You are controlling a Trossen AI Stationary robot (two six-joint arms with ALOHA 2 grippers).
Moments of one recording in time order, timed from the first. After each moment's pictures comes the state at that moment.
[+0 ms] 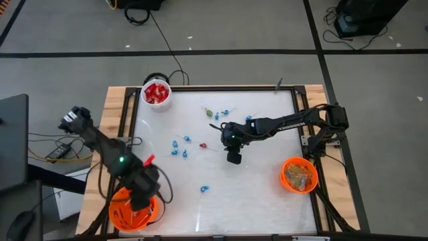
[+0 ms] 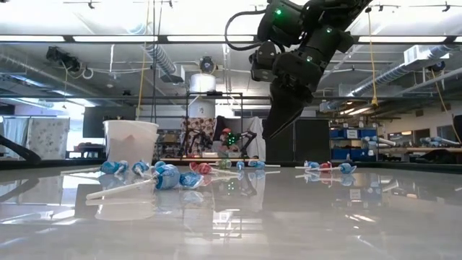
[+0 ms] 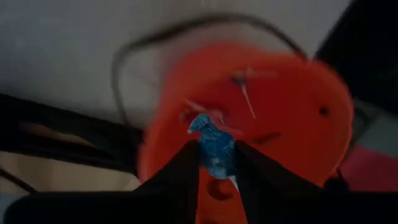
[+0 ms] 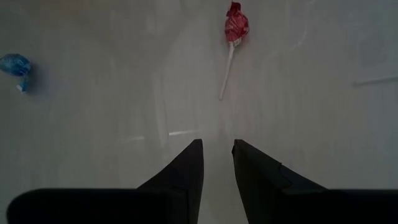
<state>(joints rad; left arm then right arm) -0.67 1.39 1.31 -1.38 0.26 -1.11 -0.05 1.72 1.07 -0.36 -0.07 0.16</state>
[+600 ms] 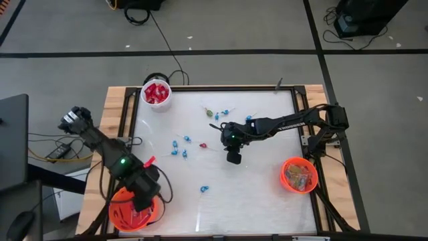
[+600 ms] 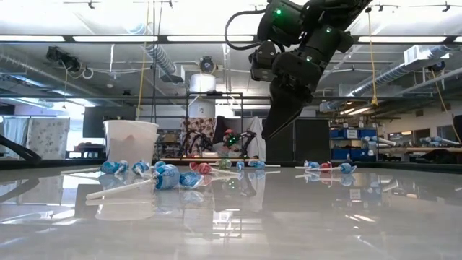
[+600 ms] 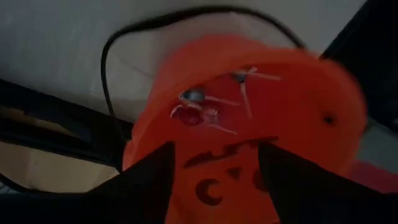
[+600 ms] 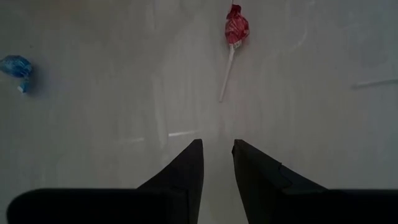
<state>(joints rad) -0.69 1.39 1.26 -1.32 0.29 -1.23 -0.05 1.72 1.07 -0.35 -0.07 0.15</state>
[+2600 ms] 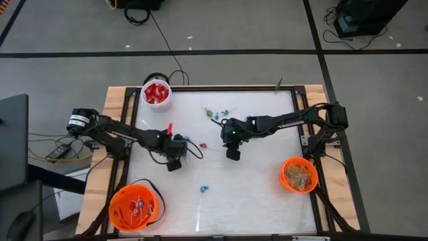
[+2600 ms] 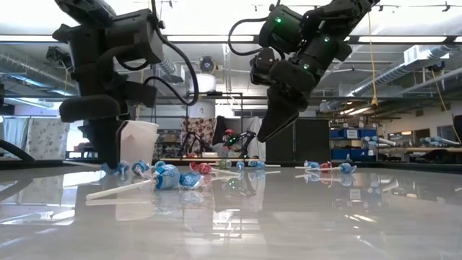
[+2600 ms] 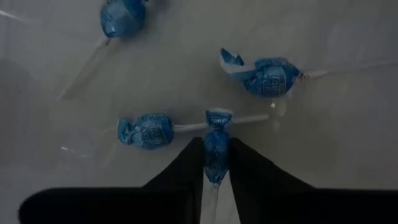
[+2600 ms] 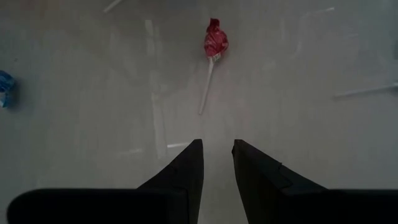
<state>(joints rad) -0.09 1.47 0.74 -0.63 -0.20 -0.40 -0.10 1.72 1.03 -0.26 -0.08 0.13</state>
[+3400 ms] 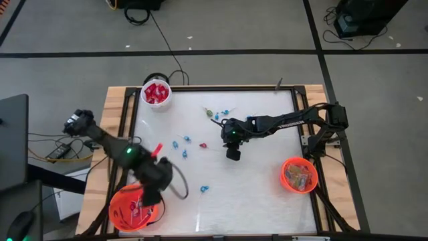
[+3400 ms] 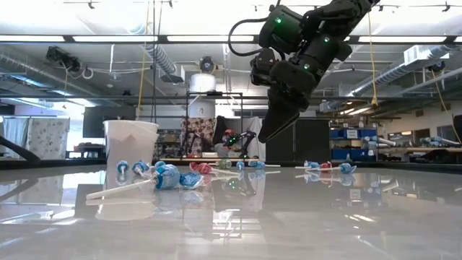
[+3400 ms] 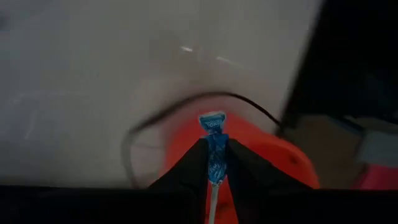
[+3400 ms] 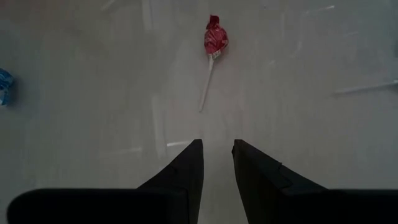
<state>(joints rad) -0.54 1.47 1.48 -1.36 0.15 -0.81 -0.10 1.72 1.03 -0.27 -0.08 0.13</state>
